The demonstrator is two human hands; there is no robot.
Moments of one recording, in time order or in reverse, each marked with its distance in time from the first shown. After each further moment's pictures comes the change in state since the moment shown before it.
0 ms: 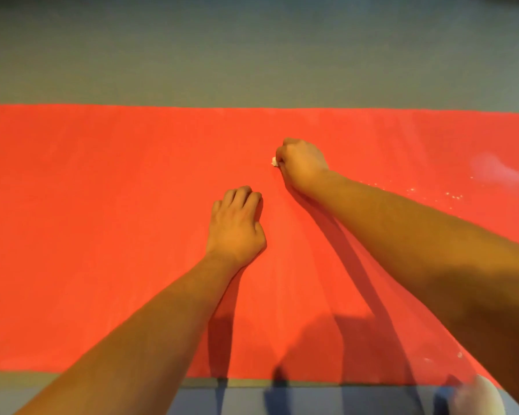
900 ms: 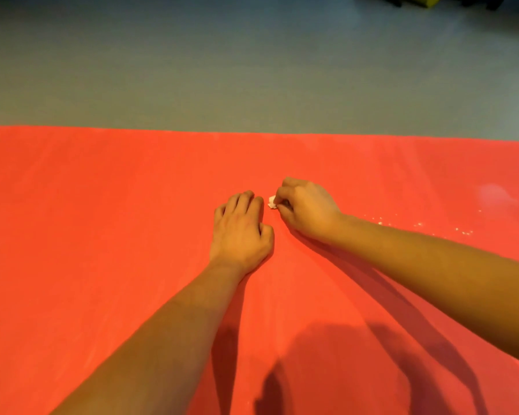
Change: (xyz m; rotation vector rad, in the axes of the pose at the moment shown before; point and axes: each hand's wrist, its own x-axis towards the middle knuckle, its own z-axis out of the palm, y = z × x) left_hand 0.067 0.002 0.016 -0.061 -0.035 -0.070; right_hand -0.017 0.019 0.011 0.137 0.073 -0.170
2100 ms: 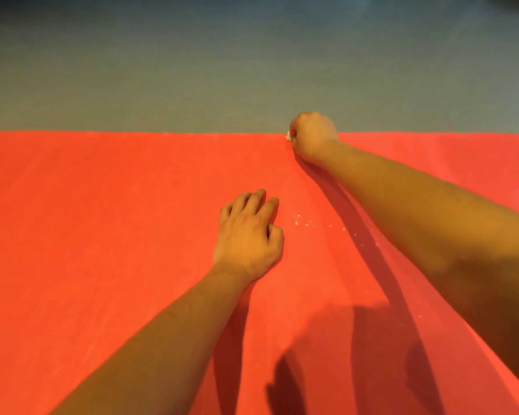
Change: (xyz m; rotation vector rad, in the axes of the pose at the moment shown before) left_hand 0.026 0.000 0.011 0.025 -0.002 0.035; right_hand 0.155 0.093 0.001 -0.195 -0.006 0.295
